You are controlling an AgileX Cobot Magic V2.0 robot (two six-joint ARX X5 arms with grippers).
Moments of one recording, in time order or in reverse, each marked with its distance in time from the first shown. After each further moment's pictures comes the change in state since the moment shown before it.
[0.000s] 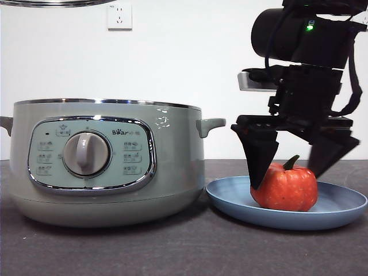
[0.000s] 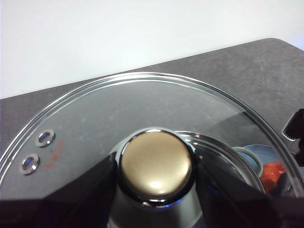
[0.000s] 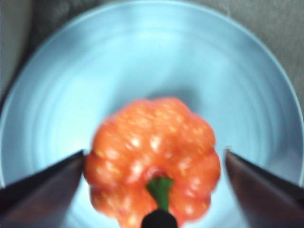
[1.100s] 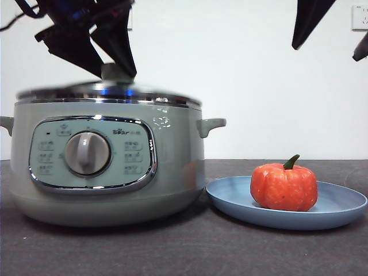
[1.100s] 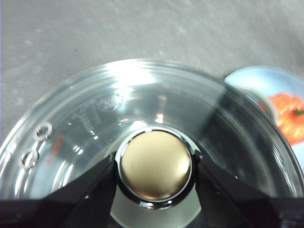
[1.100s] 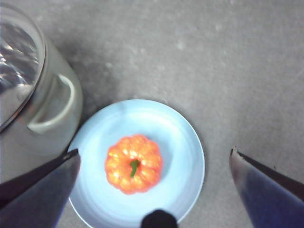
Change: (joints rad) left arm -0.026 0.517 0.000 0.131 0.150 0.021; right arm -0.085 -0.579 -0.001 -0.137 0.003 0.011
